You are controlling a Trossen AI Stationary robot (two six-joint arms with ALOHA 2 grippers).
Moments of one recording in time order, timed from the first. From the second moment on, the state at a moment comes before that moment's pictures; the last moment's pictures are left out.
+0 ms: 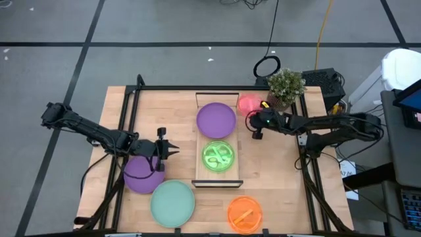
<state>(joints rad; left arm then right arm) -0.30 0.95 0.43 -0.10 -0.37 0.06 -0.35 1.23 0.39 0.15 0.29 -0.43</state>
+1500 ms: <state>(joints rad) -0.32 0.95 0.43 -0.10 -0.36 -0.08 0.33 1.16 0.68 0.02 0.33 -0.43</state>
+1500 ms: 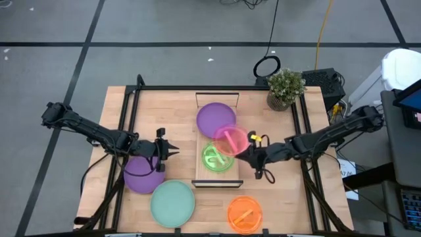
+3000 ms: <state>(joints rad) -0.42 0.95 0.43 -0.11 -0.37 -0.19 0.19 1.50 0.73 0.10 -0.10 -0.57</state>
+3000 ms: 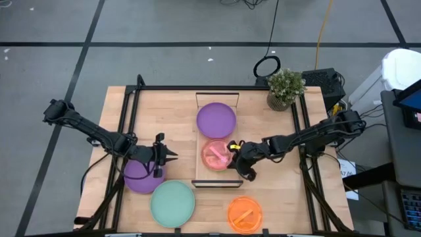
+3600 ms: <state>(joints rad) -0.42 0.95 0.43 -0.17 -0.37 -0.26 0.19 1.49 0.73 0.10 -0.13 -0.53</state>
